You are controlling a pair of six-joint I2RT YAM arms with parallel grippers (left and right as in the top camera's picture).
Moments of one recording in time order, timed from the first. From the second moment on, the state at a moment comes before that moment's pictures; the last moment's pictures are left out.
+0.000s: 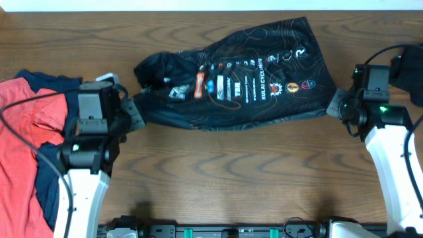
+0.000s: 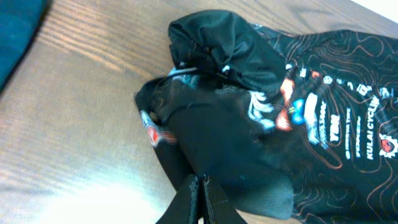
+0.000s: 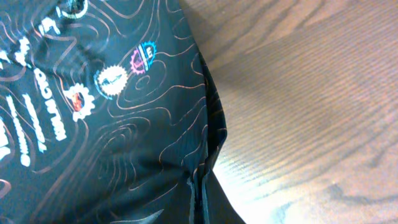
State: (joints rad) left arm -0.01 1.06 0.99 -0.78 0.04 -0.38; right arm -0.07 1.34 1.06 -0.76 0.09 0.37
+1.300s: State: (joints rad) left arm -0.19 1.01 0.98 -1.01 0.05 -0.51; right arm -0.07 1.18 1.05 -1.25 0.23 0.85
